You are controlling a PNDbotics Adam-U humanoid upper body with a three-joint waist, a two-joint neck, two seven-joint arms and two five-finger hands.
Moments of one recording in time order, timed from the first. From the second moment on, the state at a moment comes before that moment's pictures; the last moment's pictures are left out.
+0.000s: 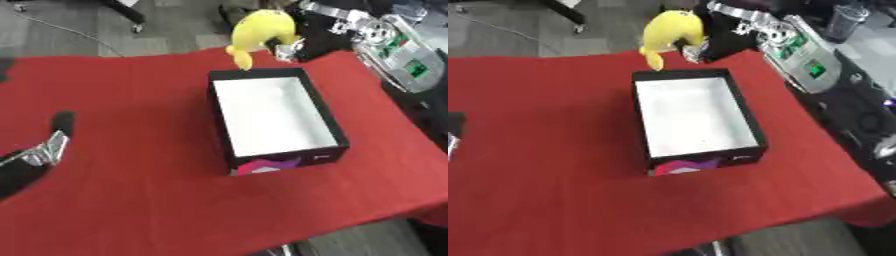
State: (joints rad) left arm -0.57 0.58 -0.47 -1.97 -0.76 0.34 0.30; right arm -0.57 -0.92 0.13 -1.57 -0.14 0.14 0.36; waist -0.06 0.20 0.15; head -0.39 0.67
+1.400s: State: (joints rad) left arm -0.58 0.59 -0.35 -1.98 -0.78 0.37 0.40; right arm -0.53 -0.90 0.11 -1.34 0.37 -0.31 0.55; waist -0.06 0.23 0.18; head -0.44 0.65
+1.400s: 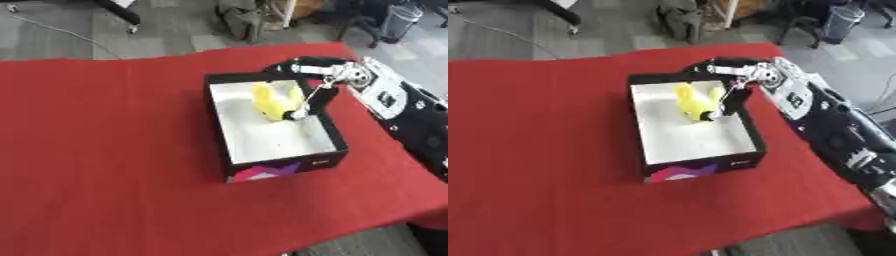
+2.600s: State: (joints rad) left arm -0.83 0.78 -0.29 -1.69 -0.46 0.69 -0.33; right arm -0.48 -0.93 -0.05 -1.74 -0.42 -0.01 0.24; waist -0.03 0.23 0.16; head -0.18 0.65
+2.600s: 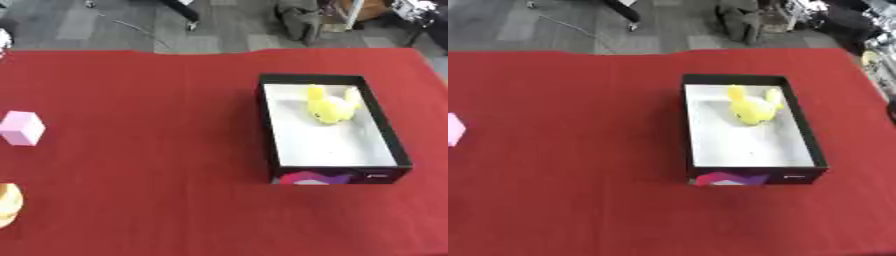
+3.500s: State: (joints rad) left arm -0.81 0.86 -0.43 -1.37 -0.49 0.49 -0.75; right arm -0.44 -0.95 -0.06 -1.79 -0.44 0.04 0.20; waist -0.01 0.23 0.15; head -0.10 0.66
